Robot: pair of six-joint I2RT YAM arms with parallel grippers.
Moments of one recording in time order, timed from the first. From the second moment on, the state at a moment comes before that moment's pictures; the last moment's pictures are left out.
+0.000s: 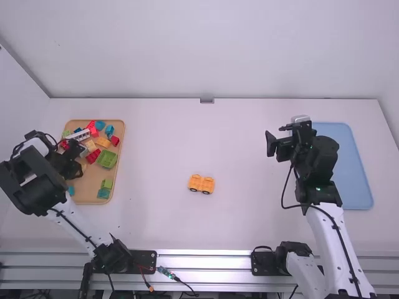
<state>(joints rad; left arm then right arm) 0.77 2.11 1.46 -0.82 0.12 1.15 -0.06 0.99 0.65 0.02 -0.30 -0.14</state>
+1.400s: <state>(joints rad) 0.06 2.00 1.84 -1.18 0.40 0.83 0.03 0.99 0.65 0.04 -0.44 -0.14</state>
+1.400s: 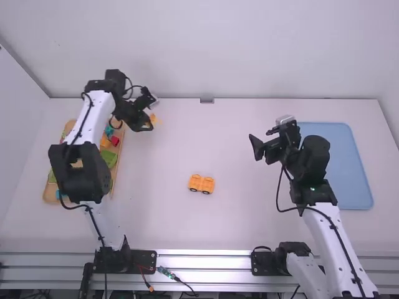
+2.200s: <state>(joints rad) -0.31 1.49 1.20 -0.90 0.65 0.86 0.17 1.40 0.75 -0.08 -1.19 -0.57</state>
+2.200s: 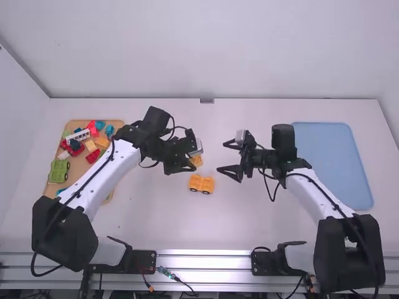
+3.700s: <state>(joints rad) -0.42 1.44 1.11 -0.71 0.73 0.84 0.27 1.40 0.75 -0.07 -1.31 -0.55</state>
